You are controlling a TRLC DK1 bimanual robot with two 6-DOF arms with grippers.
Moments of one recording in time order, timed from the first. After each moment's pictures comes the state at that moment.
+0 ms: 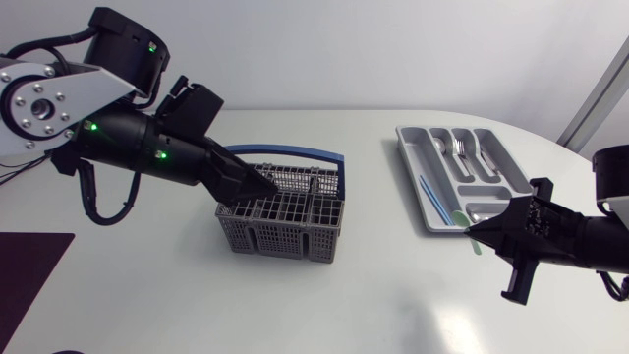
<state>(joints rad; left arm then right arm) -0.40 1.37 1.10 -0.60 0.54 0.21 -0.14 1.01 0.56 -0.45 -0.47 -1.21</state>
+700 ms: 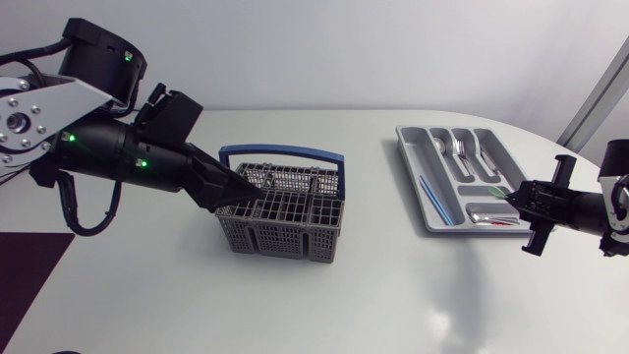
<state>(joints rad) -0.35 1.32 1.04 -0.60 0.53 0.21 -0.40 1.48 0.64 0.11 -0.34 -1.52</state>
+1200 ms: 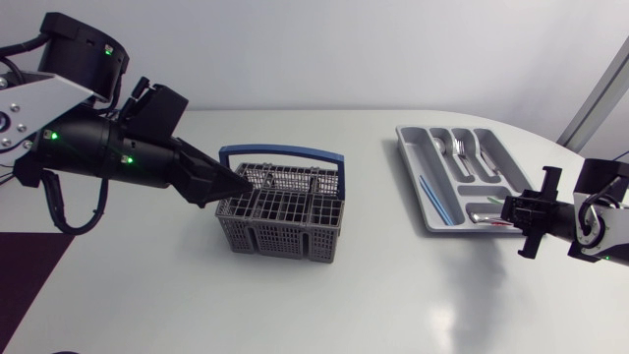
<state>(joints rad) -0.31 1.28 1.03 -0.61 0.53 0.22 -0.40 1.70 0.60 0.44 -0.18 -1.63</state>
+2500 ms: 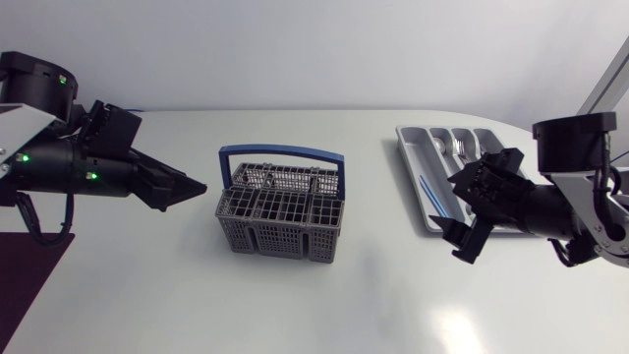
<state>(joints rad) -0.06 1.25 0.91 -0.54 0.53 0.35 0.16 1.14 0.62 -0.20 -0.14 -0.91</state>
